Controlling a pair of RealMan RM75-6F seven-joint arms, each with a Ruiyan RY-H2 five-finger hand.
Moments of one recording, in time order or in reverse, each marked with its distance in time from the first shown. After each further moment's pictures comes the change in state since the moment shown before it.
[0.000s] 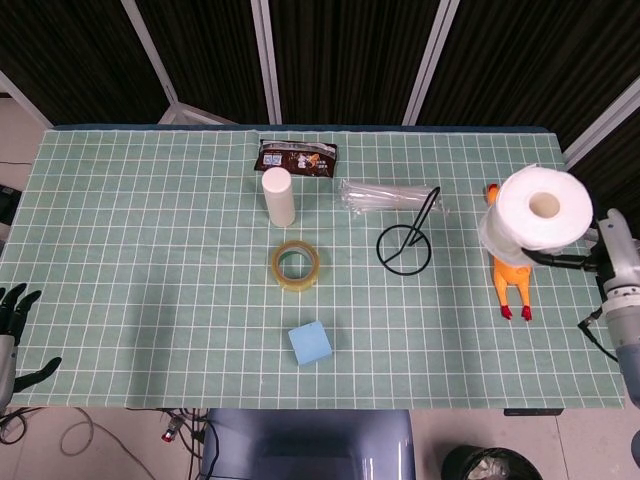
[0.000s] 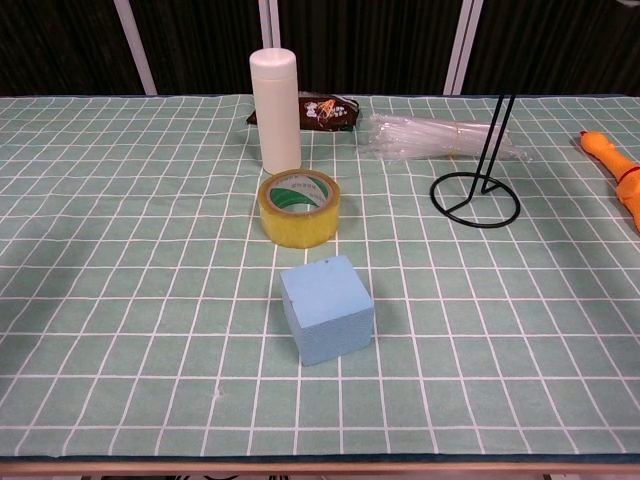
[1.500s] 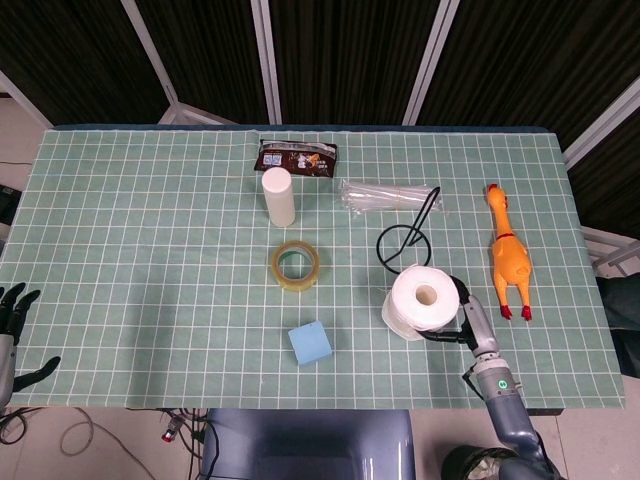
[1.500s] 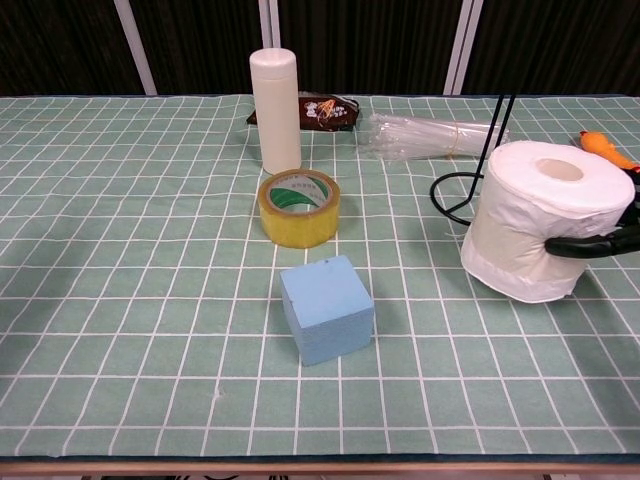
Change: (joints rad) left arm -0.001 -0.002 -0.001 0.004 -0.001 0.000 0.002; right arm 0.085 -0.674 -0.439 0.401 -0.393 0.216 0.120
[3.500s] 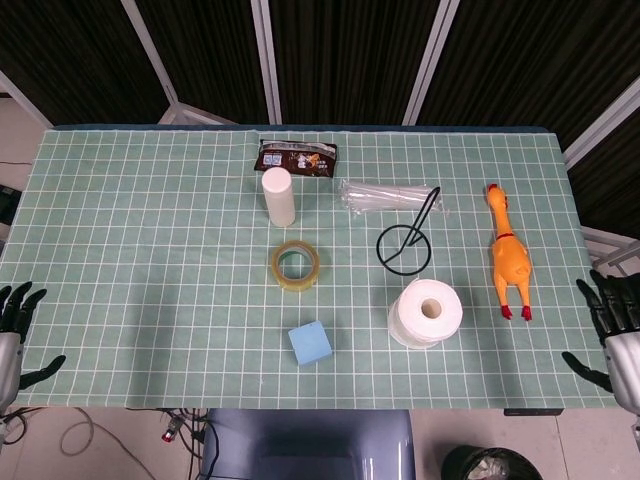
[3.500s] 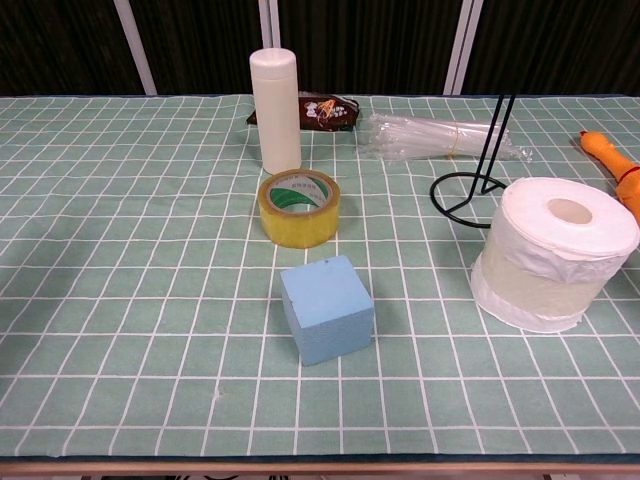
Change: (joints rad) left arm -0.011 -0.014 -0.003 0.012 -0.005 -0.017 0.001; right arm -0.221 0.458 -0.211 0.068 -0.443 0.652 -0.521
